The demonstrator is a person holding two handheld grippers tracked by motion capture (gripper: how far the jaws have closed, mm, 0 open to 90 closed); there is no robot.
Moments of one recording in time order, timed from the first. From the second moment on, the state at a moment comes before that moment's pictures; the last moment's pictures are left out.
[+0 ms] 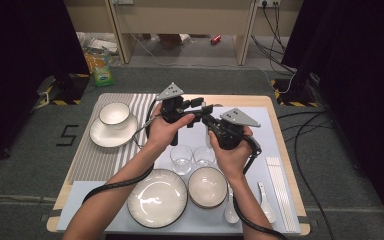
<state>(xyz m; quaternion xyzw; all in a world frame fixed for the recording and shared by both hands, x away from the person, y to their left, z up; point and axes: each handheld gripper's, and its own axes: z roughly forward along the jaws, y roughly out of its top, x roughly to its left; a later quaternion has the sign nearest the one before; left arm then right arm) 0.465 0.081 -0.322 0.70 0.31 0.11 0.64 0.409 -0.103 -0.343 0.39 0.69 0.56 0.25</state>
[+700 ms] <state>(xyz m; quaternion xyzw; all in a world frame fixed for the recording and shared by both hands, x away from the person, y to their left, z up) 0.465 0.081 -0.322 0.70 0.31 0.10 0.64 0.407 -0.102 -0.341 0.38 0.69 0.56 0.25</state>
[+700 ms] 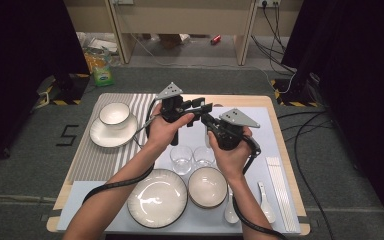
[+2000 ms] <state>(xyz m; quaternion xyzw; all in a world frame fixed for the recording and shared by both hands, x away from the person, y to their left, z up) 0.457 0.082 -0.319 0.69 0.29 0.11 0.65 0.407 -0.099 -0.342 0.37 0.69 0.56 0.25</state>
